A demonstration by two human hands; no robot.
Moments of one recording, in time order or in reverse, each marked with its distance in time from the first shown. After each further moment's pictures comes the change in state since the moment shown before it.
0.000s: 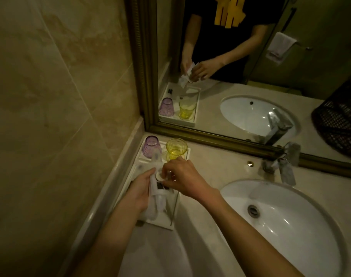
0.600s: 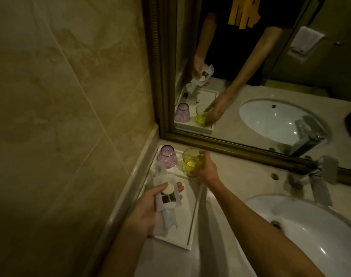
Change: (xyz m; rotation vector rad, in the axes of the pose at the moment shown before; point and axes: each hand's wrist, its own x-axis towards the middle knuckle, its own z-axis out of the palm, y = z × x) left_hand 0.005 0.015 -0.016 -0.168 -0.039 -0.027; right_hand 0.081 0.106 0.070 0.699 0.178 0.692
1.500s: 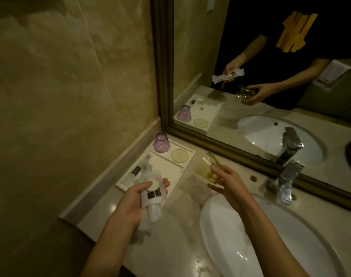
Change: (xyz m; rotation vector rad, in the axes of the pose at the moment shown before) left_hand -0.111 -0.124 0.058 -0.223 0.032 0.183; right_hand -0.164 0.034 -0.178 0.525 -0.308 0.026
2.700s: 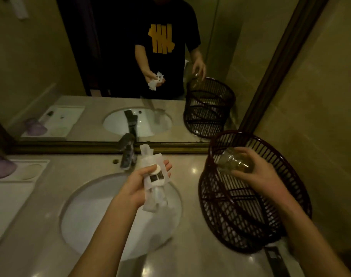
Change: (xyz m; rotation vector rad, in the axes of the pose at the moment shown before) left_hand -0.011 -0.375 0.281 0.326 -0.398 -0.365; right_hand -0.369 -0.004 -0.446 -0.715 0.716 -0.251
